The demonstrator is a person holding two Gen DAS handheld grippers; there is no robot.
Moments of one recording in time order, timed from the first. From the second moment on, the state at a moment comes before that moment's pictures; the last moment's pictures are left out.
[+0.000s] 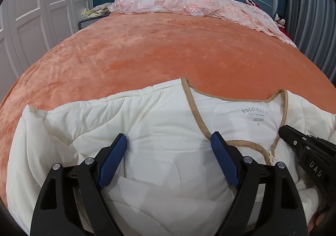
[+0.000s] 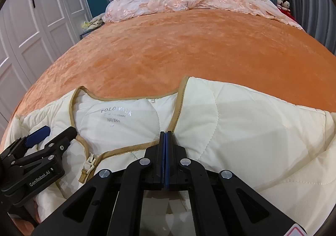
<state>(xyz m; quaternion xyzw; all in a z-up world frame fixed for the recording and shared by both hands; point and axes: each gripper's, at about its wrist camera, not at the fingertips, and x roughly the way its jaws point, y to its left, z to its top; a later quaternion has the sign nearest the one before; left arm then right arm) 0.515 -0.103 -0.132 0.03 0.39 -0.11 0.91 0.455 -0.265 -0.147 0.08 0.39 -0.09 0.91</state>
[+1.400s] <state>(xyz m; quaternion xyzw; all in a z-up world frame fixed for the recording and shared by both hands) 0.173 0.160 -0.099 -0.20 0.54 -0.09 0.81 -0.034 -0.327 -0.104 0.32 0.42 -0.15 0.84</state>
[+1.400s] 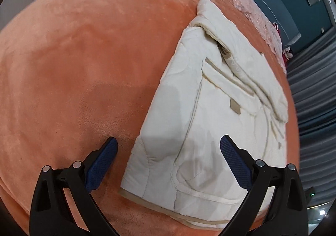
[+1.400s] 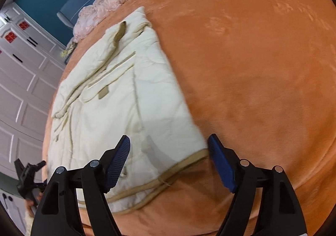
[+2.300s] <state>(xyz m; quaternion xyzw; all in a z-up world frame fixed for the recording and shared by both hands) 0.101 0.156 -0.005 -0.12 0.51 -0.13 0.84 -0.074 -0.289 -0.032 0.23 0.43 -0.07 0.87</state>
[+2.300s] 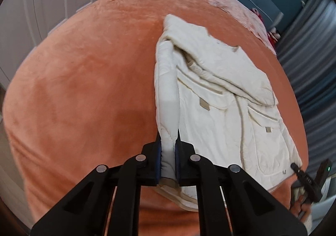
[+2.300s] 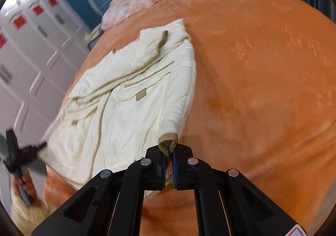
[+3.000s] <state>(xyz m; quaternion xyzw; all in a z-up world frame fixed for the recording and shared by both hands) 0.046 0.179 0.097 -0.10 0.45 -0.15 0.87 -0.133 -0.273 0.067 0.19 0.35 -0.06 0.92</state>
